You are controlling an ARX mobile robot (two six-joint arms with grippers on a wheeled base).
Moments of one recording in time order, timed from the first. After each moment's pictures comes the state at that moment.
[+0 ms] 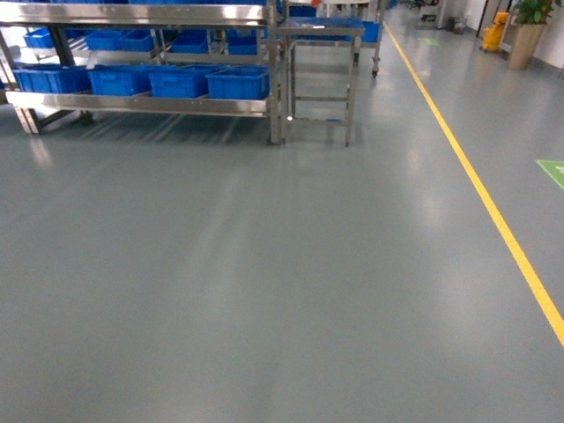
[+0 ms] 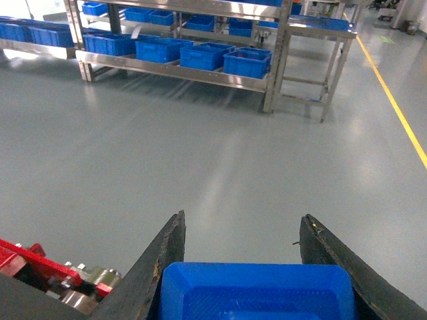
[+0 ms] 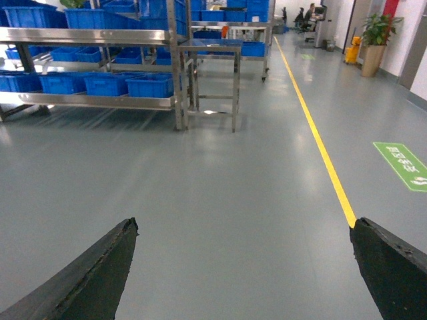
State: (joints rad) left arm -0.05 0.48 0.38 -0.01 -0.21 -0.08; right arm 0.00 0.01 0.01 -0.01 0.00 0.00
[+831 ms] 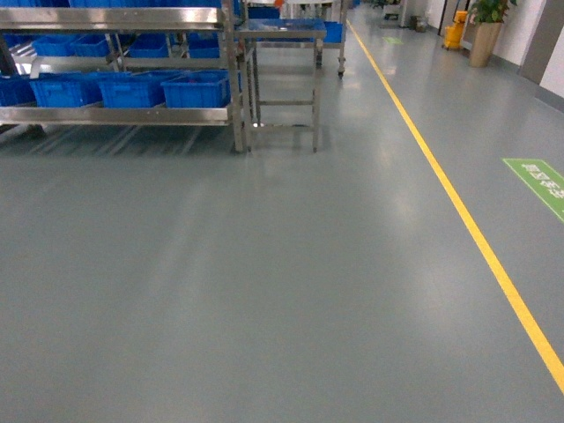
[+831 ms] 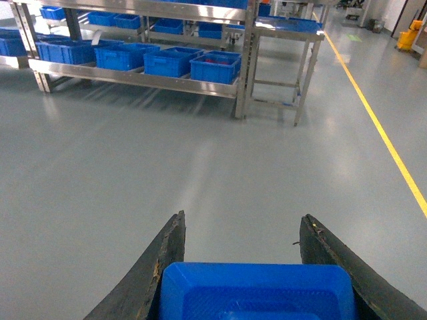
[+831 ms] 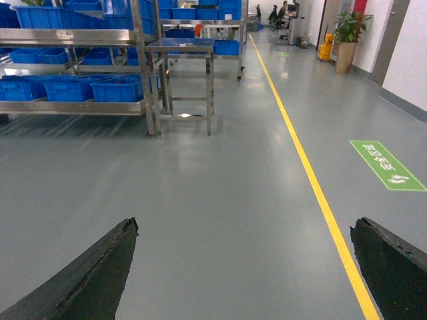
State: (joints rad) left arm -0.05 0.48 0.38 -0.01 -0.21 -0.08; right arm 0.00 0.01 0.01 -0.01 0.00 0.00
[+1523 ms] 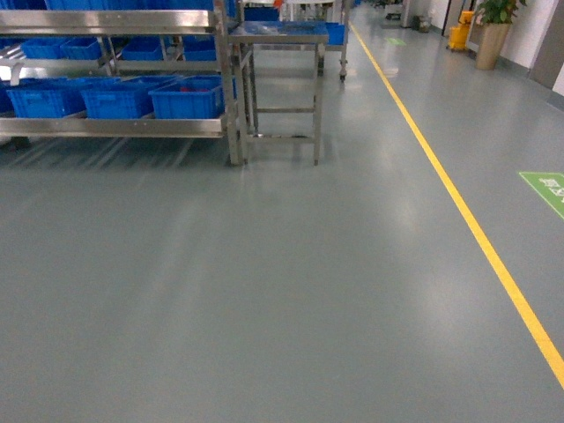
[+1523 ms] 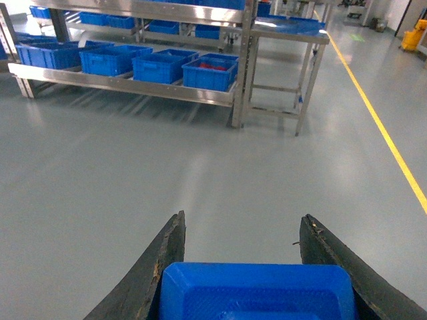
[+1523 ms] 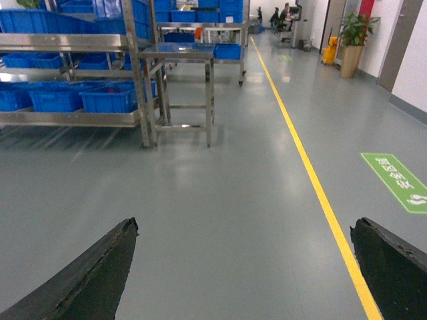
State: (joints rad) left arm -0.05 0.48 0.38 -0.01 -0.21 -0.08; right arm 0.00 0.01 0.01 -0.01 0.00 0.00
